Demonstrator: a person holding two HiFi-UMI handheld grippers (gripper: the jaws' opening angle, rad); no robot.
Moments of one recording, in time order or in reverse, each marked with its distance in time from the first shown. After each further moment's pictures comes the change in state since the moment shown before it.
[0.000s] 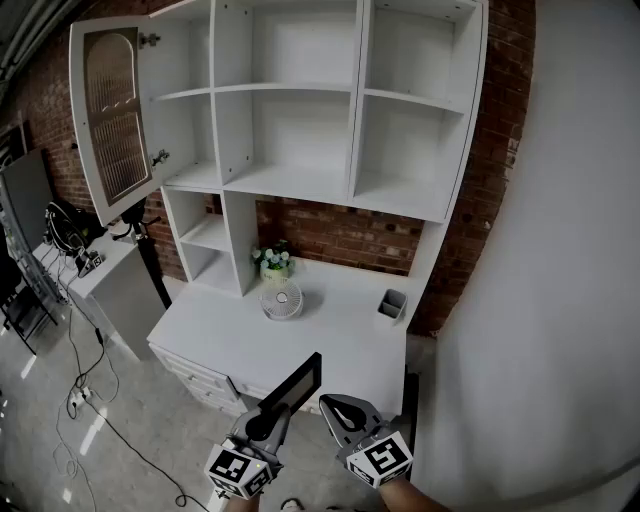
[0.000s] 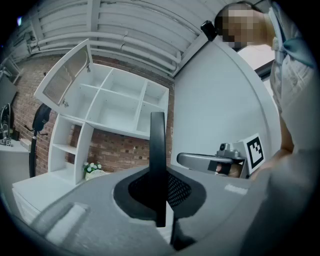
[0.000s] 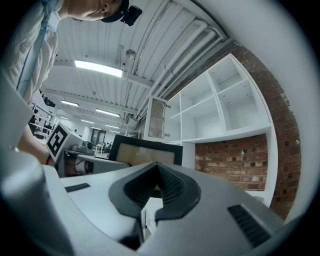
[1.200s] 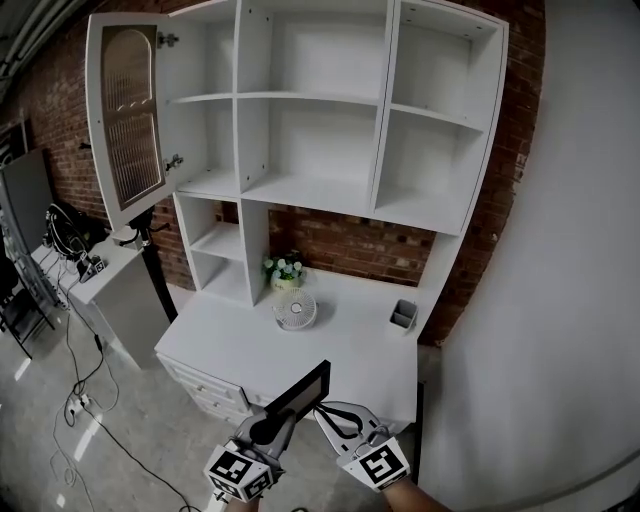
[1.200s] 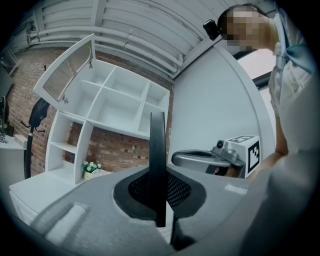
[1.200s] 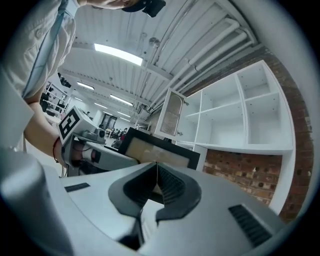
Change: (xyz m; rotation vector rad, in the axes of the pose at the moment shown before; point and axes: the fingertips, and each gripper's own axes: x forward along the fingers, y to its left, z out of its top) left arm -0.024 0.043 0.006 -0.029 0.005 -0.073; right arm 0.053 0.048 0.002 -0.202 0.076 0.065
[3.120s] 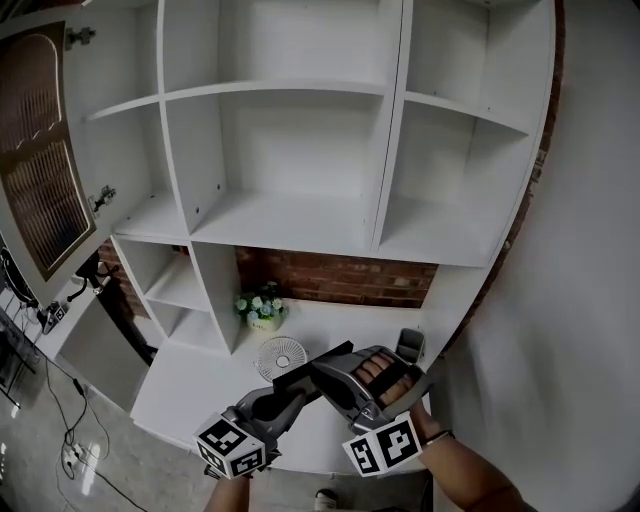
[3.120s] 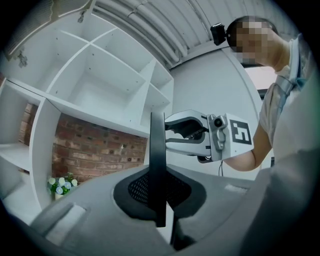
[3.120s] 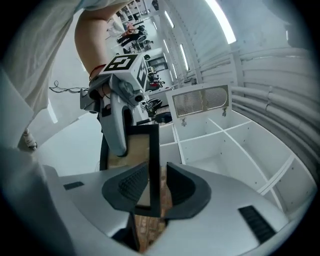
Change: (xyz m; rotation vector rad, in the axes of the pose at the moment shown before) left arm 0.222 0.159 0.044 -0.005 0.087 -0.319; right arm 0.180 -0.222 0.006 -1.065 0.346 -0.042
